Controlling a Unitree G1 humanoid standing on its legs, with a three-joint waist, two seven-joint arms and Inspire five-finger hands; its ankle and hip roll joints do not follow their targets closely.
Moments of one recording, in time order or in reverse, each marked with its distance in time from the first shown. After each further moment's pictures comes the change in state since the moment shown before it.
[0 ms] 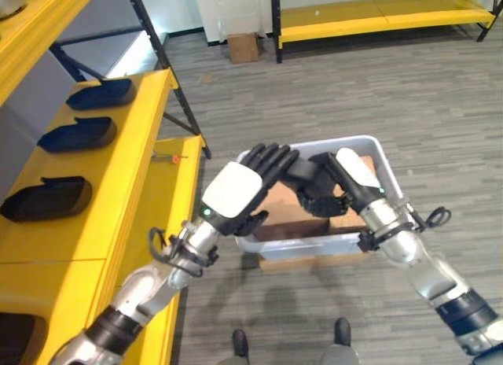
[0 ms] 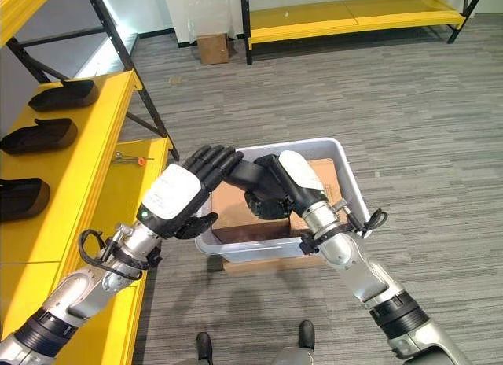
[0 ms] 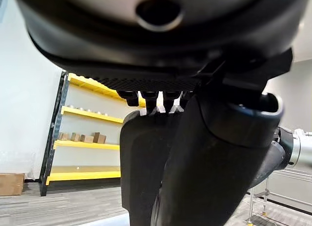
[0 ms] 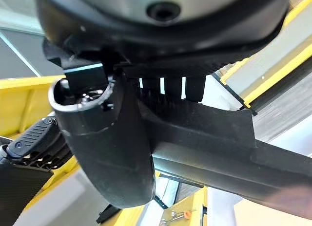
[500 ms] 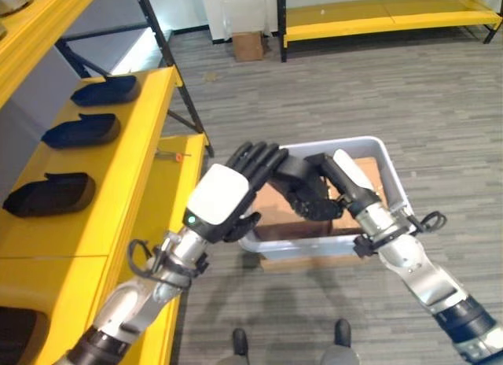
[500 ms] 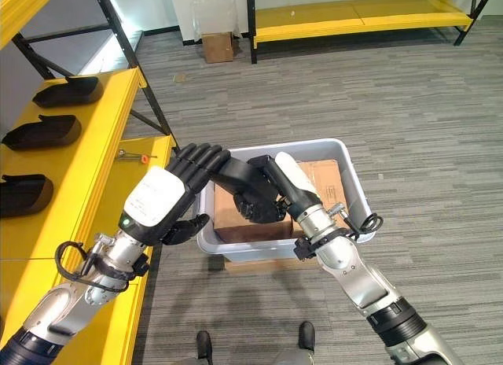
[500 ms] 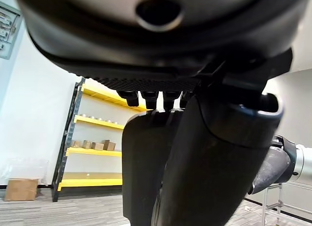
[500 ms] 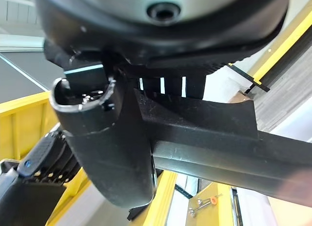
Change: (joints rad) left arm 0.162 0.037 0.121 -0.150 -0.007 -0.012 -0.001; right arm 0.044 0.009 -0.006 -0.075 0.156 0.000 0.030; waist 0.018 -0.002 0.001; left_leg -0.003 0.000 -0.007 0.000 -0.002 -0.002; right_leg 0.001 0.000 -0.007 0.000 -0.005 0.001
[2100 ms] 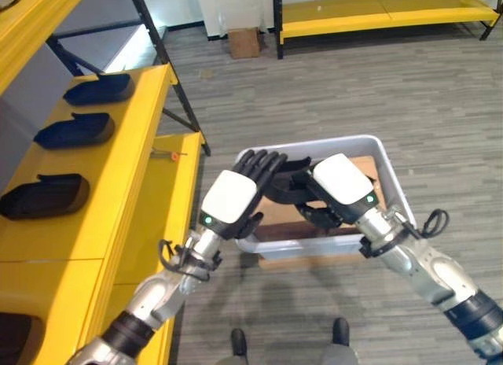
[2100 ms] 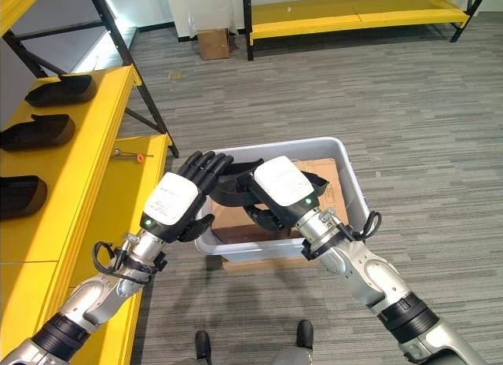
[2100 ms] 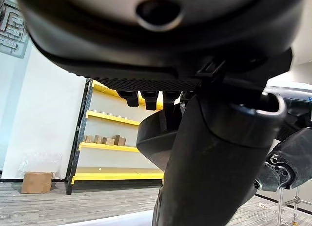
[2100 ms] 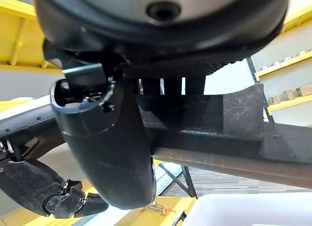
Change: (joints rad) left arm -0.161 -0.115 -0.167 0.269 0.099 0.082 0.131; right arm -0.040 -0.100 0.071 0.007 -0.601 -0.067 -0.142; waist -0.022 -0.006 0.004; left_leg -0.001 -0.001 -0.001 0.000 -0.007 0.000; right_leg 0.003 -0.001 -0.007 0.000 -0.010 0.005
